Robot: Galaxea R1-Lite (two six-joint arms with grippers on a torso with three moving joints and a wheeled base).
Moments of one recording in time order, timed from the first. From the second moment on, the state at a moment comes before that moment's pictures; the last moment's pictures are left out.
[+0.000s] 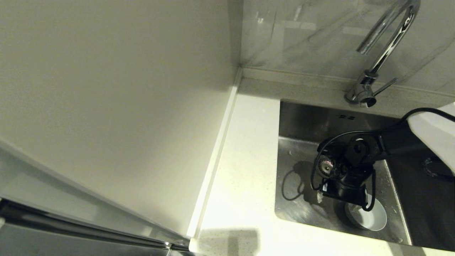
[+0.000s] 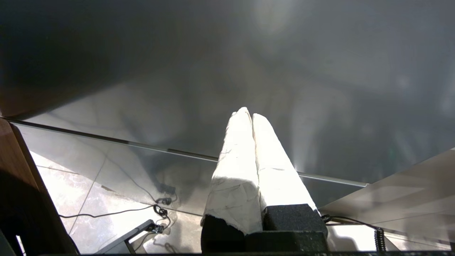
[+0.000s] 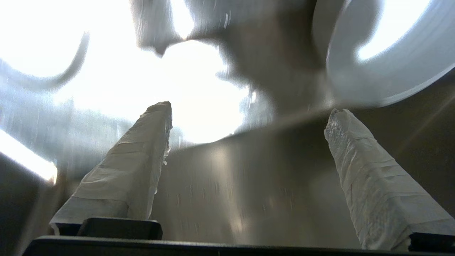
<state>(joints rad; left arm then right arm) 0.00 0.00 0.00 -0.01 0.00 0.00 0.18 2.21 -1.42 0.59 -0.22 0.64</state>
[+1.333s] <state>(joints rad) 0.00 0.00 0.00 -0.01 0.00 0.00 0.11 2.35 -1.58 0.61 -0.53 0.72</state>
